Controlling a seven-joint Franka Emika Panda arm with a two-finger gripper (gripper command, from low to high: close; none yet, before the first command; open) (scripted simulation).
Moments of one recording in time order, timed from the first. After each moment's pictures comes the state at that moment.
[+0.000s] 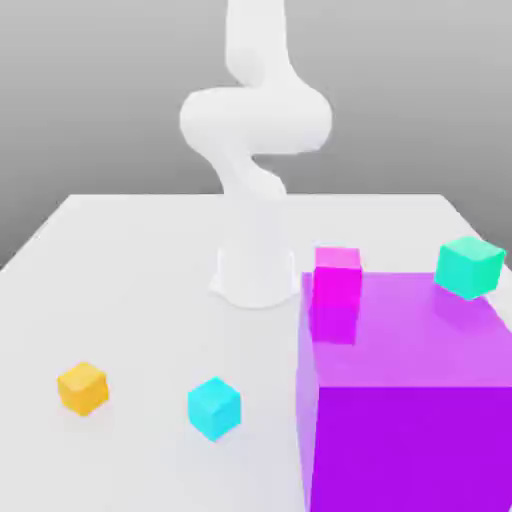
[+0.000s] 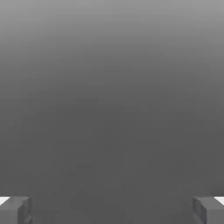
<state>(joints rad) -0.04 -0.72 0.02 -2.36 -0.01 2.35 0.87</state>
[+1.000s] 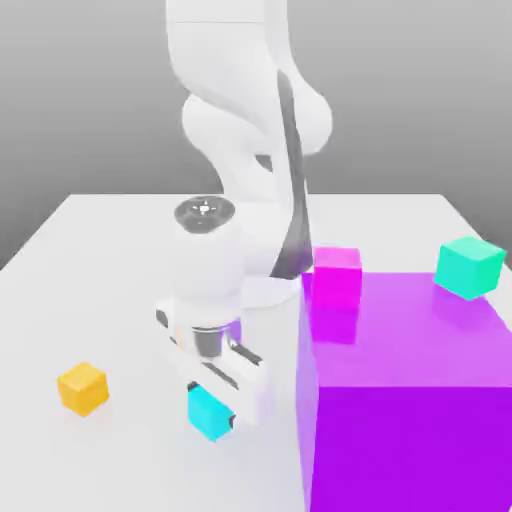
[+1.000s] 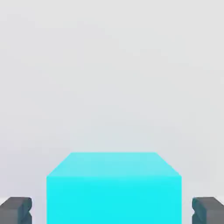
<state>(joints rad) -0.20 0.26 0.02 -2.81 -0.07 3.07 1.48</state>
